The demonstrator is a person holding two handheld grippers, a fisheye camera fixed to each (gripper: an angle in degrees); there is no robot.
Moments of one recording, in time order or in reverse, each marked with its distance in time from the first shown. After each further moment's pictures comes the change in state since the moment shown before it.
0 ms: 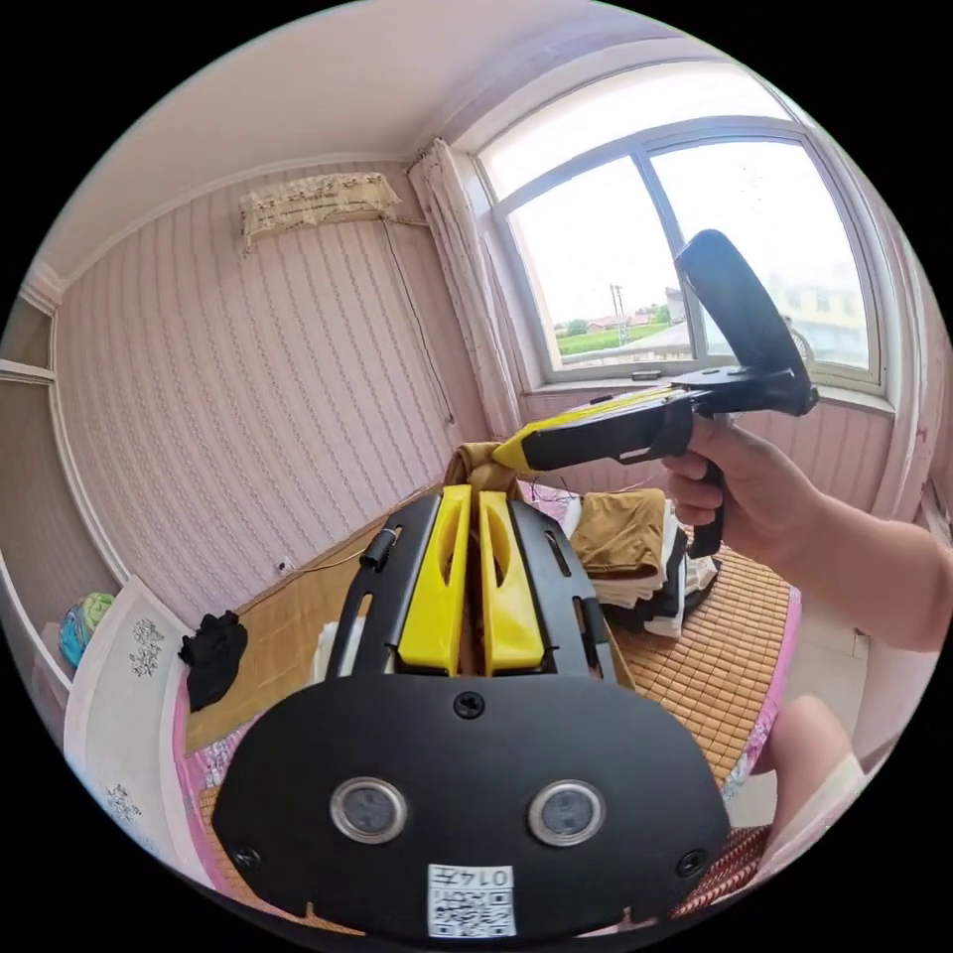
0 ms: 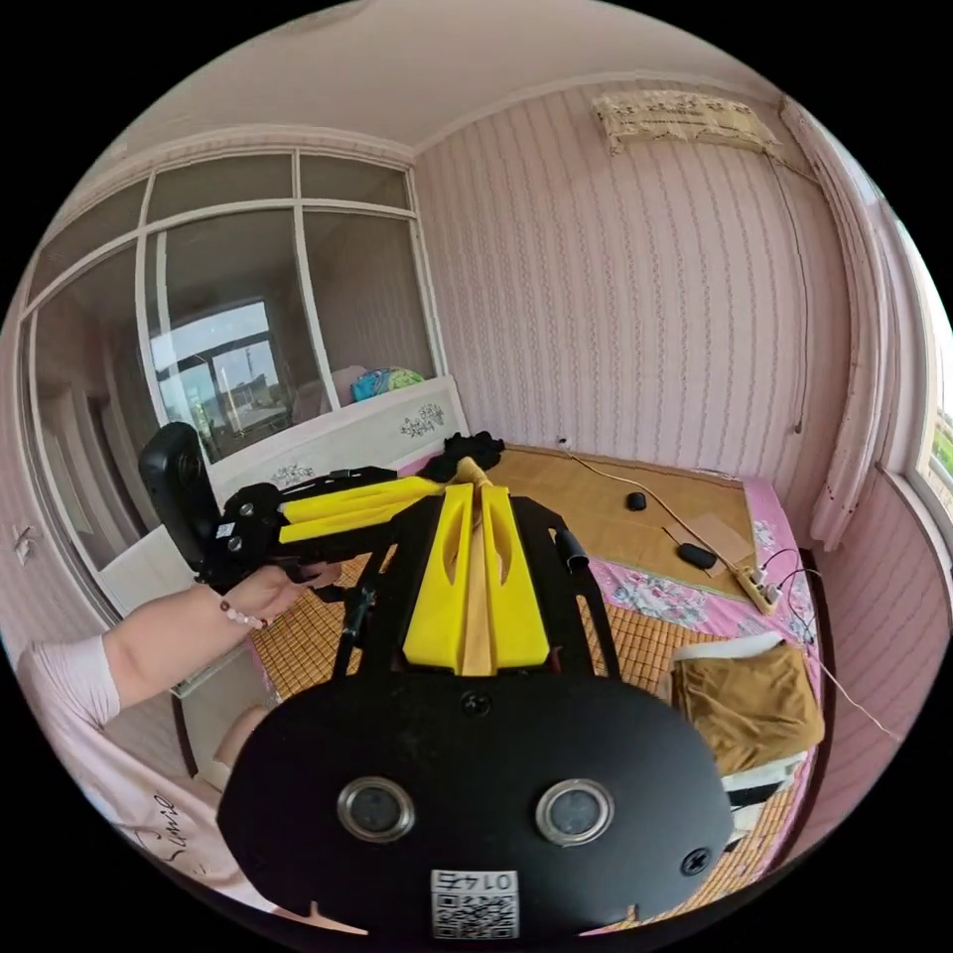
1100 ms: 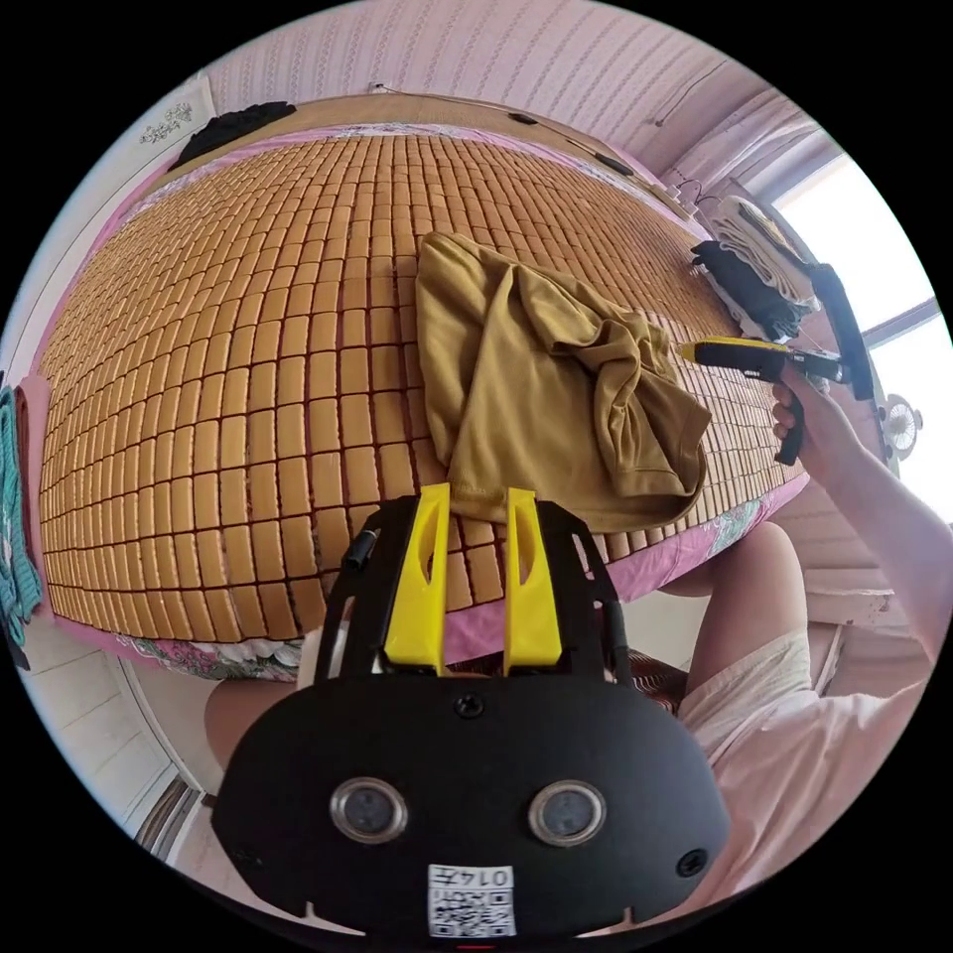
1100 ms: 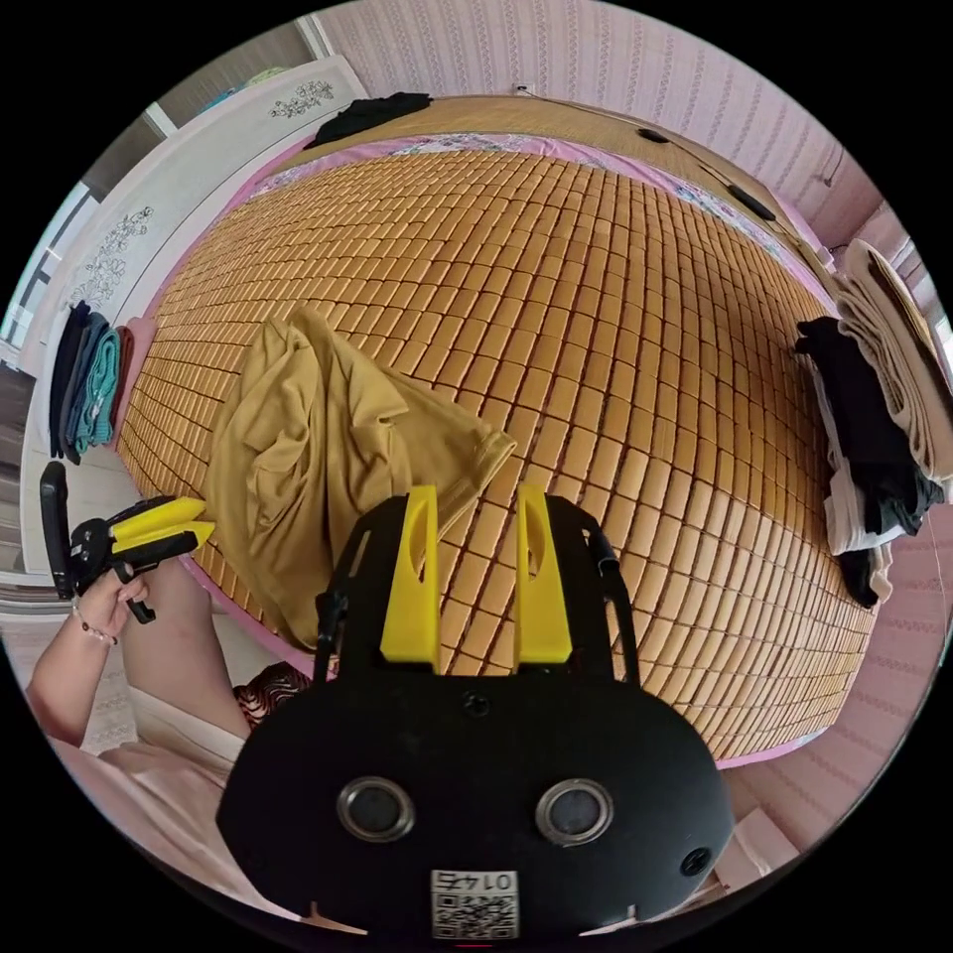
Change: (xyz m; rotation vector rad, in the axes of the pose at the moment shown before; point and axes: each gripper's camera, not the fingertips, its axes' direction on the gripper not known) left arm -0.041 0.579 -0.048 -0.880 0.173 -0.767; right arm -0.002 0.326 0.278 -0.883 0.277 0.198
